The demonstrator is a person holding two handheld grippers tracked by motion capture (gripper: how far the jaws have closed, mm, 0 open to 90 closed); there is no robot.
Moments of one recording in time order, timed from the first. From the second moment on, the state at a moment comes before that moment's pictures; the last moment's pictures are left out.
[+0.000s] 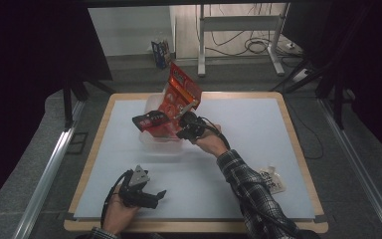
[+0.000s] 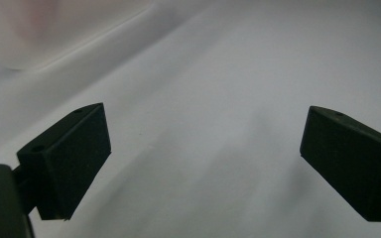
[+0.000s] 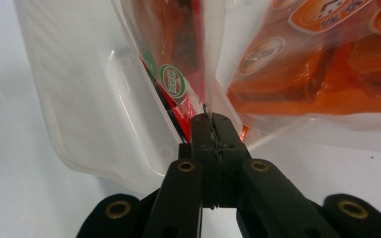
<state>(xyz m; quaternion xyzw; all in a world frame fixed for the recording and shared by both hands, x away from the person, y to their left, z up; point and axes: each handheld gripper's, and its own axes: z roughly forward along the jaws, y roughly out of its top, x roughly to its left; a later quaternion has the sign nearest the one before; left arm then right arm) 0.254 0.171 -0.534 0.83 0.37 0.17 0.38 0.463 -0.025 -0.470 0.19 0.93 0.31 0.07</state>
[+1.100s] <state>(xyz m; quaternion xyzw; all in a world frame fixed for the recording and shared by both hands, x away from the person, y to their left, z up) 0.254 0.166 -0.536 0.84 0.36 0.16 0.37 0.417 -0.090 -0.464 0.22 0.90 0.37 0.09</state>
